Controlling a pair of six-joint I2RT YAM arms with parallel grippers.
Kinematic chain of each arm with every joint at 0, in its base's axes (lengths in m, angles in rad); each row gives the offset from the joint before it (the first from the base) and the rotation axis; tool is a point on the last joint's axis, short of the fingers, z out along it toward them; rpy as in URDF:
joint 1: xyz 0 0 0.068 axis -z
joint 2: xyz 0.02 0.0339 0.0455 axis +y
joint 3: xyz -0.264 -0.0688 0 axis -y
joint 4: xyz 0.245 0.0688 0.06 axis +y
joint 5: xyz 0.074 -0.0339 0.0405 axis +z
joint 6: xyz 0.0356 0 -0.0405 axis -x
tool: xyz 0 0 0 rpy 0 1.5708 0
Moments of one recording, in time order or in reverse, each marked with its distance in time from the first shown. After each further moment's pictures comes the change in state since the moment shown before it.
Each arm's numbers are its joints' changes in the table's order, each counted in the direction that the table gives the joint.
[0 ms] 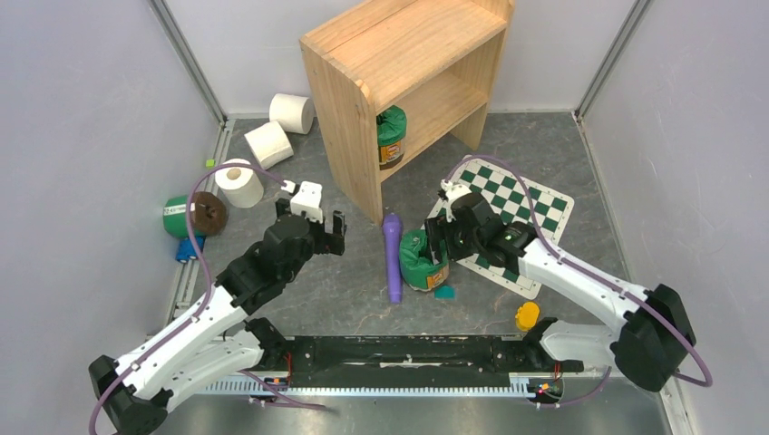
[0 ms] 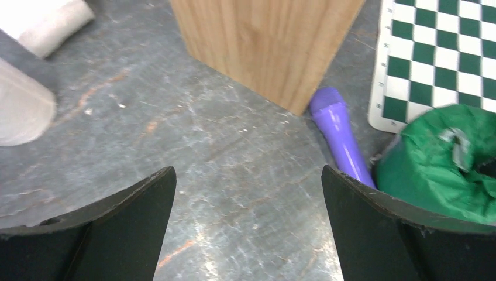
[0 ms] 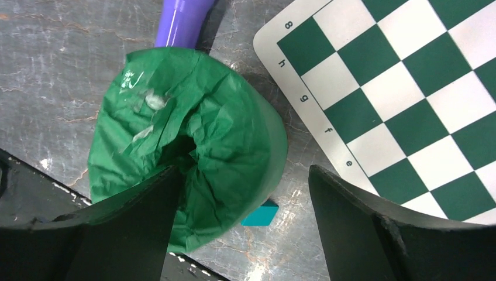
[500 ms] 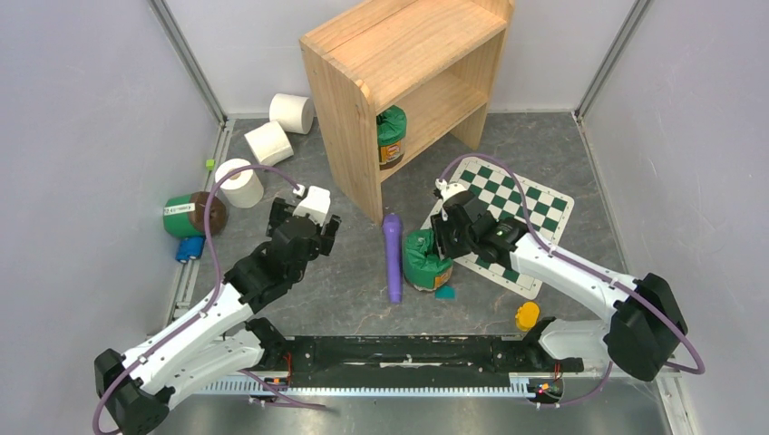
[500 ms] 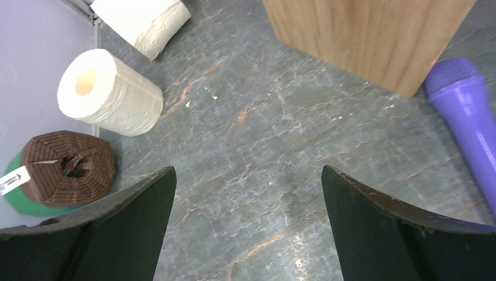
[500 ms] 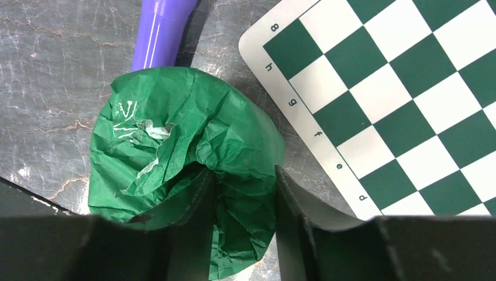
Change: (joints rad) left arm -0.006 0.019 -0.030 0.001 0.232 -0.246; right arm -0.026 0.090 0.039 0.010 -0.068 -0.011
